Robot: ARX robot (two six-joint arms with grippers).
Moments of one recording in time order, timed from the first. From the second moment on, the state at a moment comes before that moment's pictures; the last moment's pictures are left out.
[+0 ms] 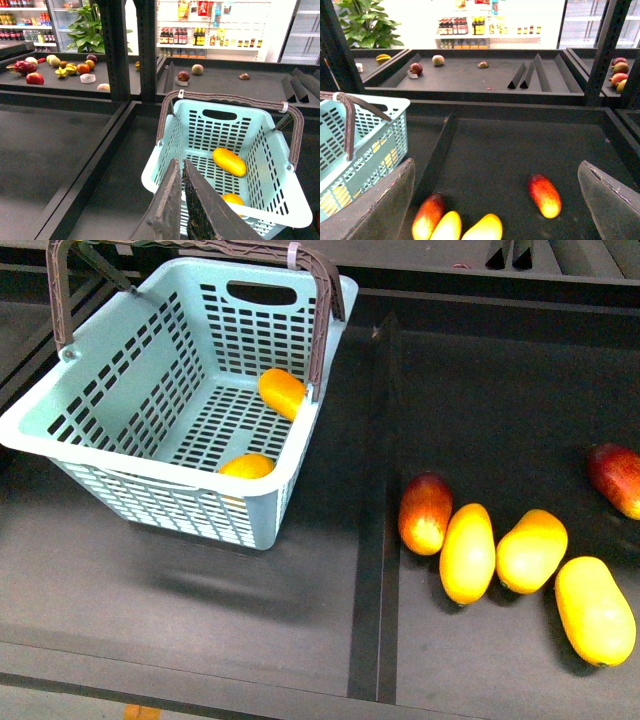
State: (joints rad) left arm 0.00 0.01 0.02 0.00 0.00 -0.01; right arm 0.00 0.01 0.02 0.00 0.00 0.00
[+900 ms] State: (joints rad) left arm 0.00 0.01 0.02 0.00 0.00 -0.01; right arm 0.00 0.01 0.02 0.00 0.00 0.00
